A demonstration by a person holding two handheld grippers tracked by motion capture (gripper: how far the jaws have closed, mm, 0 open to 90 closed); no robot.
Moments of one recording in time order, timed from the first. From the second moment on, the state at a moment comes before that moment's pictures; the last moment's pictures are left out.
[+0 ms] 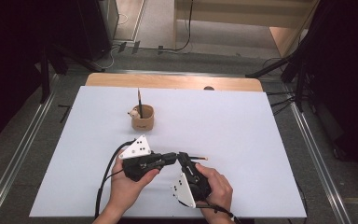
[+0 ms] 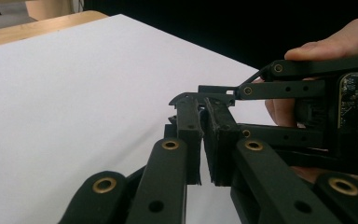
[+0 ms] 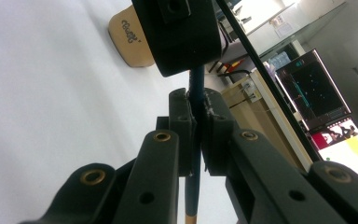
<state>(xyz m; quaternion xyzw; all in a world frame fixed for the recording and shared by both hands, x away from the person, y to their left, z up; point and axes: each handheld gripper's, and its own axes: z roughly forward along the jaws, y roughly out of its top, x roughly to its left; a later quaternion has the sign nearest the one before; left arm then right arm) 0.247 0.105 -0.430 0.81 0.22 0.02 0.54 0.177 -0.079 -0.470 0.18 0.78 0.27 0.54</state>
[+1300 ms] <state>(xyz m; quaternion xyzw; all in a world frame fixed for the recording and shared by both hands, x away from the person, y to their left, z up) 0.251 0.132 -0.430 0.75 0.24 0.07 0.61 0.184 -0.126 -0.447 0.48 0.63 0.57 0.20</state>
